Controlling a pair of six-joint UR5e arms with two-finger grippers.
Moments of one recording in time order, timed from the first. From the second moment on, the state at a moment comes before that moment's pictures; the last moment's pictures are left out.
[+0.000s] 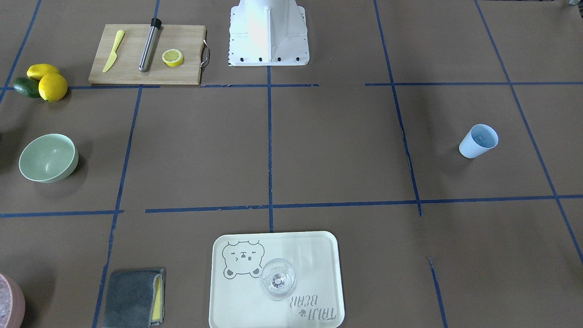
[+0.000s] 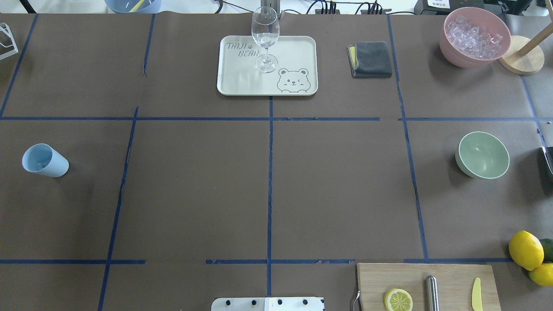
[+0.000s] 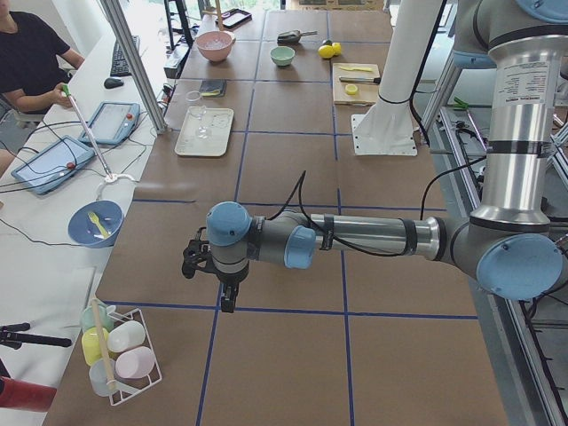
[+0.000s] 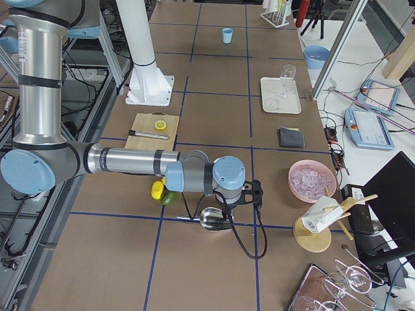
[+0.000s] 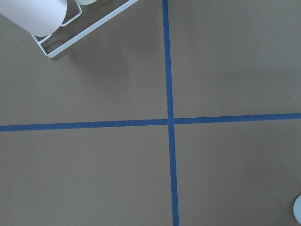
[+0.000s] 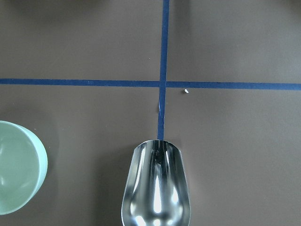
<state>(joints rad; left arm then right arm) -1.57 -1.57 -1.60 -1.70 -2.35 -0.07 1.62 -1.66 1.66 -1.54 2.43 -0.03</state>
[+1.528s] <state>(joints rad) -1.44 -1.58 -1.80 -1.88 -2.43 -0.29 1.62 -1.66 1.74 -1.53 2.47 0.11</state>
